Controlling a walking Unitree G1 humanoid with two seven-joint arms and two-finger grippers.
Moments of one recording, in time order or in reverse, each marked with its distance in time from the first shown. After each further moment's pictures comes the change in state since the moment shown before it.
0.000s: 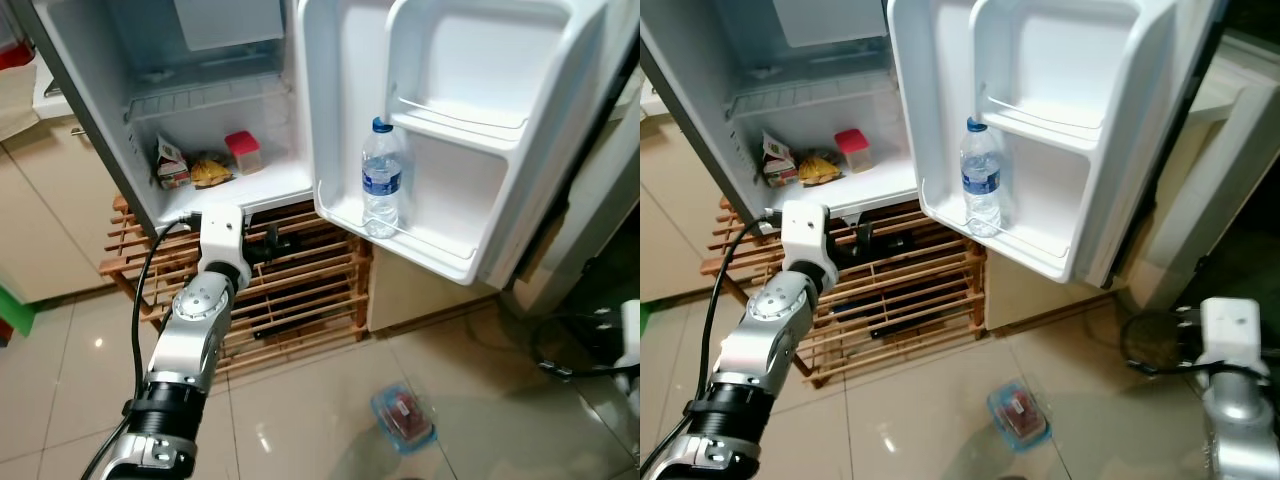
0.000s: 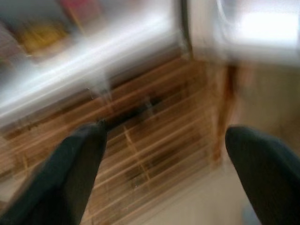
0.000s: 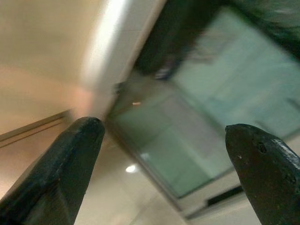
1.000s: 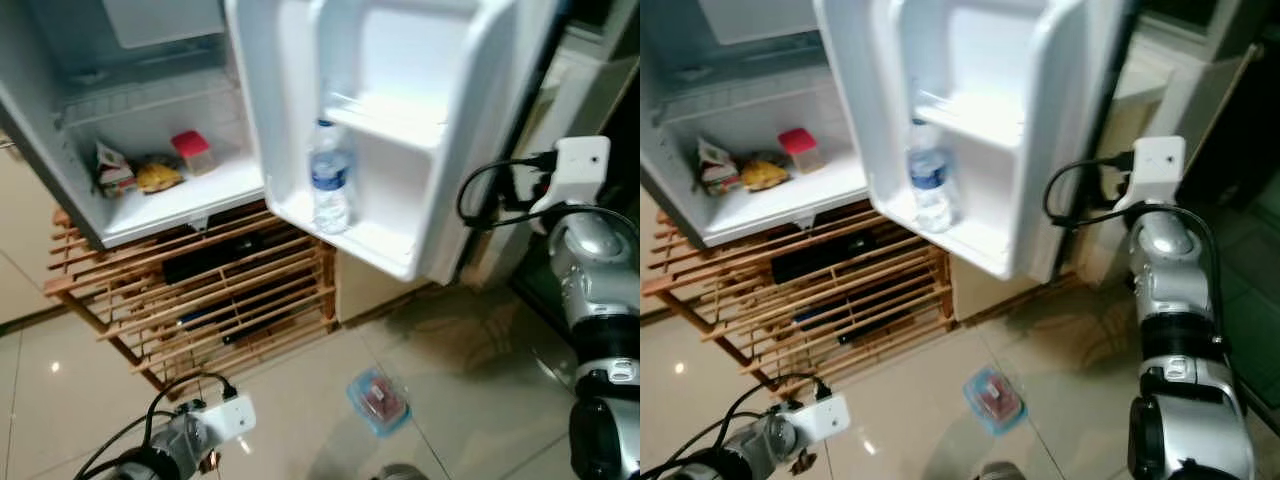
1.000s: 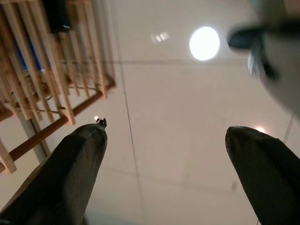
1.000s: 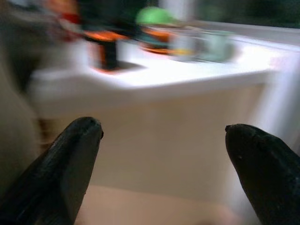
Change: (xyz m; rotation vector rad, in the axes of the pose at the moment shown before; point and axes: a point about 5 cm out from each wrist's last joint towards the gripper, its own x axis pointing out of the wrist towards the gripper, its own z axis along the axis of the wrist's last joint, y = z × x) left arm -0.067 0.014 -0.201 0.957 0.837 -0.439; right arm -0.029 0.114 0.178 0.419 -0.443 0.804
